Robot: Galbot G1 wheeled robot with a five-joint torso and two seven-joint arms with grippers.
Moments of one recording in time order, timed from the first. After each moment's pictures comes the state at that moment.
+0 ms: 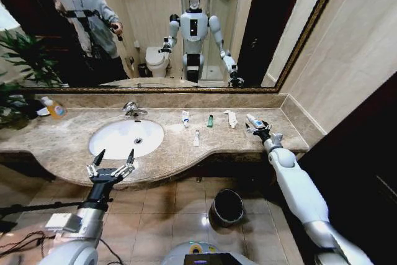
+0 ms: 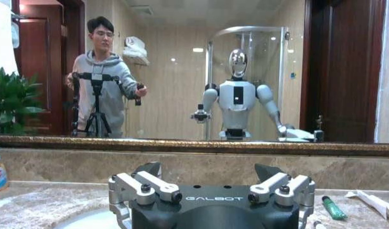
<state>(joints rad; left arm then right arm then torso) 1.84 -1.36 -0.82 -2.47 -0.37 0.04 0.05 -0.74 1.09 0.49 1.24 0.33 -0.05 -0.13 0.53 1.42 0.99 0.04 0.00</state>
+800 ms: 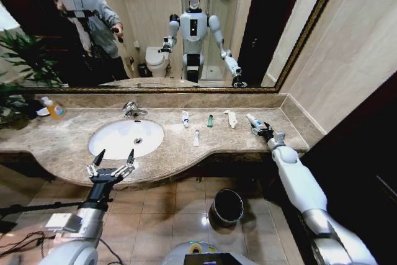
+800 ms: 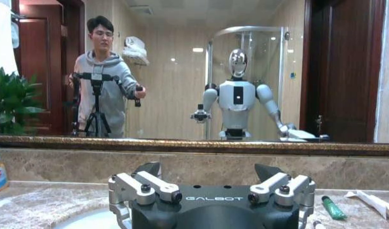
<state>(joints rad) 1.84 -1.36 -0.82 -2.47 -0.37 0.04 0.05 -0.67 1.10 0.47 1.09 0.30 -0.04 -0.18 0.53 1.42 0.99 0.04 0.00</state>
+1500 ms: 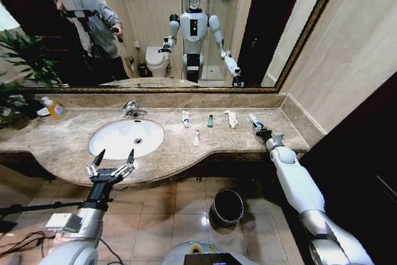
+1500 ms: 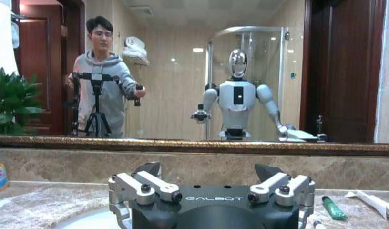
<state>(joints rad) 1.84 -1.36 -0.82 -2.47 -0.37 0.04 0.05 -0.74 1.10 0.50 1.19 0.31 -0.05 -0.15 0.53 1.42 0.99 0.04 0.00</state>
